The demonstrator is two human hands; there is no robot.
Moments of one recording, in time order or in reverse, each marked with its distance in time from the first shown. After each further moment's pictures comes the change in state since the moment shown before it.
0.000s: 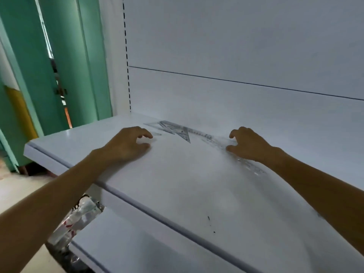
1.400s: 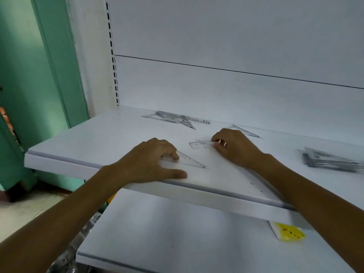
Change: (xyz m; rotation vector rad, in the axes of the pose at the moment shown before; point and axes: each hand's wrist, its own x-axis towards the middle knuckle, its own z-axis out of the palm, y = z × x) left_hand -0.061 -0.011 -0.026 -0.195 -0.282 0.404; right_hand -0.070 -0.103 0.028 0.076 0.257 -0.148
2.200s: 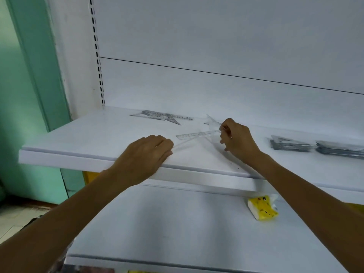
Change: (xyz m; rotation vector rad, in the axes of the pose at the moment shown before) left_hand -0.038 0.027 0.003 0.311 0.379 0.386; right_hand -0.053 -0.038 -0.041 0.161 0.218 0.352
